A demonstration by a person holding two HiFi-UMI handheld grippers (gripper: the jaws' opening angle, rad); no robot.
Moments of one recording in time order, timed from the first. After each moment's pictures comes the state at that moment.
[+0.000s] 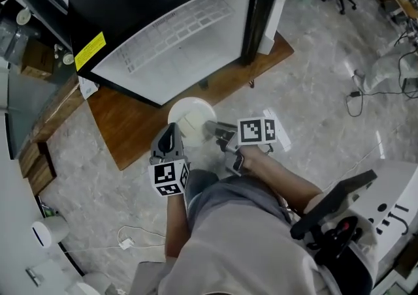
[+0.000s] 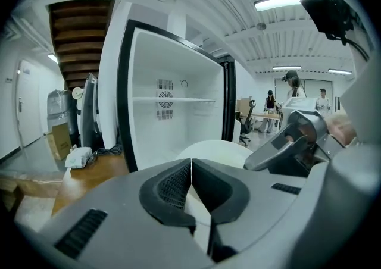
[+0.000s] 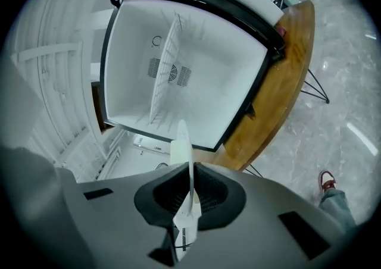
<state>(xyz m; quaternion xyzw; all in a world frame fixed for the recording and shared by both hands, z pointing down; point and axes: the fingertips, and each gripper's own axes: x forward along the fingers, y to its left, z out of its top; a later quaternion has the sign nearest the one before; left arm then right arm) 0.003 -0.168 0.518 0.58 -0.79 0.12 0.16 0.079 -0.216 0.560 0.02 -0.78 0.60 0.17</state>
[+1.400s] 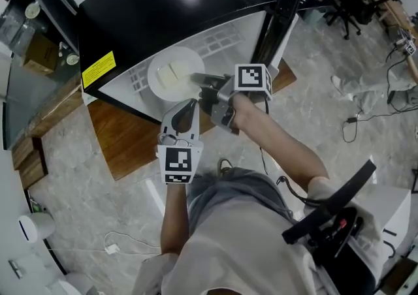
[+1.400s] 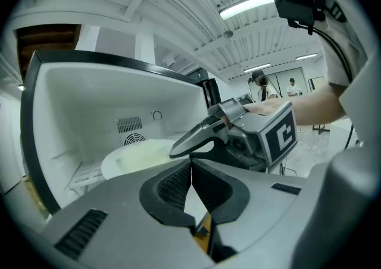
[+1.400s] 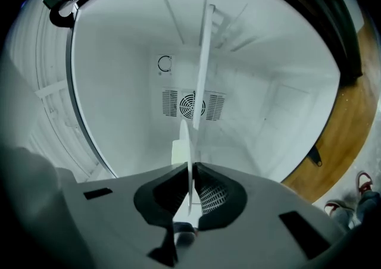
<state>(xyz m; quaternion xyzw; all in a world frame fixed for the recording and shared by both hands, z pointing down) 0.033 -0.338 0.391 0.66 -0.74 0.15 0.02 -0.017 -0.398 0.408 -0.03 -0.74 0.67 0.08</state>
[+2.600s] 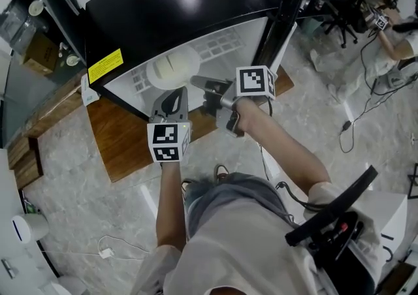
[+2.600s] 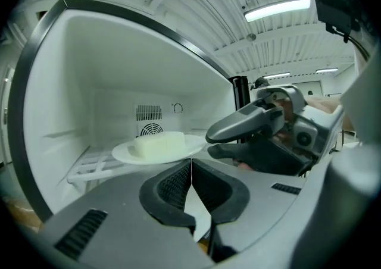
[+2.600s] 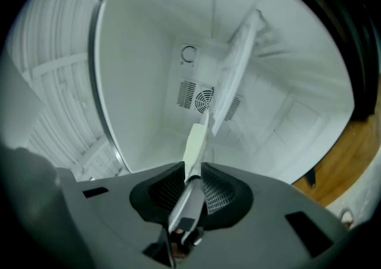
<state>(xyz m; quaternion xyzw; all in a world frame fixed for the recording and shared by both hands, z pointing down) -0.030 -0.361 0.406 0.62 -0.78 0.10 0.07 -0.018 -0.393 0.394 -0.07 -0.80 0.59 0.10</state>
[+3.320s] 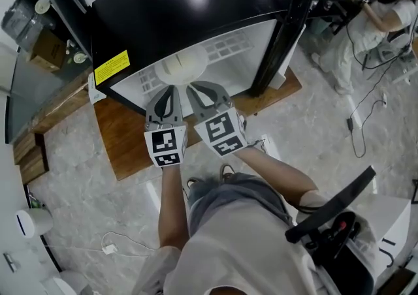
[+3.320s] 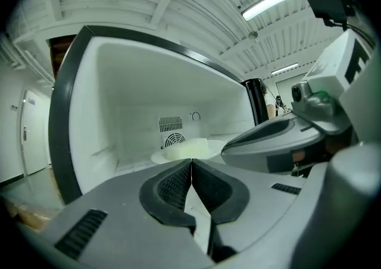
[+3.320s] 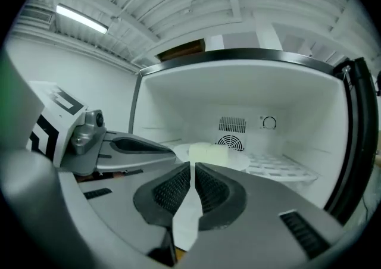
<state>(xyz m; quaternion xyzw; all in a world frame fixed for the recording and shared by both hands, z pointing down) -0.062 -0.329 0.376 0.56 -0.82 0.10 0.01 -0.026 -0.352 0.371 0.09 -0.99 -0.06 0.11</state>
